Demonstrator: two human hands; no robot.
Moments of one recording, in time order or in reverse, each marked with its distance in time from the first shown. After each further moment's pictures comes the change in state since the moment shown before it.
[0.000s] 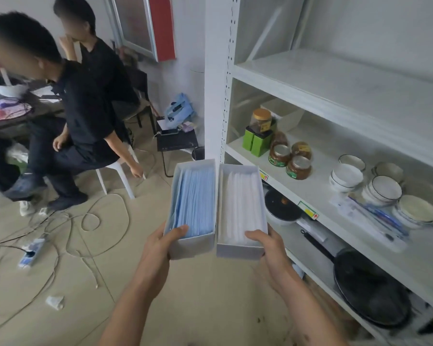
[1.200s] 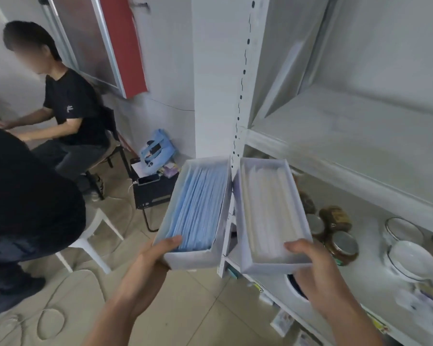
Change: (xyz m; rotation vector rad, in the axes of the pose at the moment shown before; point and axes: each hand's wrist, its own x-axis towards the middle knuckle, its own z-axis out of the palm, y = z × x) left_hand 0.400 0.168 -0.048 -0.160 -0.275 -0.116; right_hand 0.322 -0.175 0.061 0.268 0.081 -0.015
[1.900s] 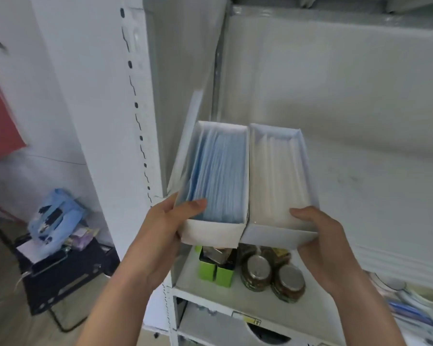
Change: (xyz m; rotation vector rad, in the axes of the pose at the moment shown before) left_hand 0.193 0.120 0.183 0.097 -0.453 0.066; right_hand 0.056 -0.173 -0.021 0.113 0.409 -0.394
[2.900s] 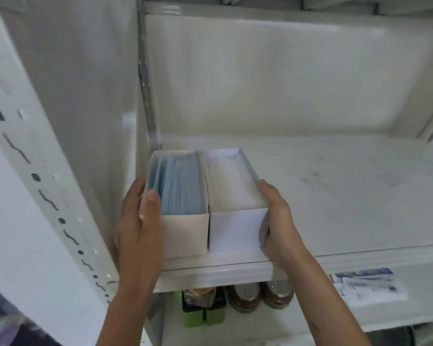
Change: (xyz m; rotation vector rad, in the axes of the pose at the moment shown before) left_hand 0.146 0.005 -0.007 0.573 0.212 0.462; right_hand 0.119 0.014 0.042 -0.018 0.323 -0.144
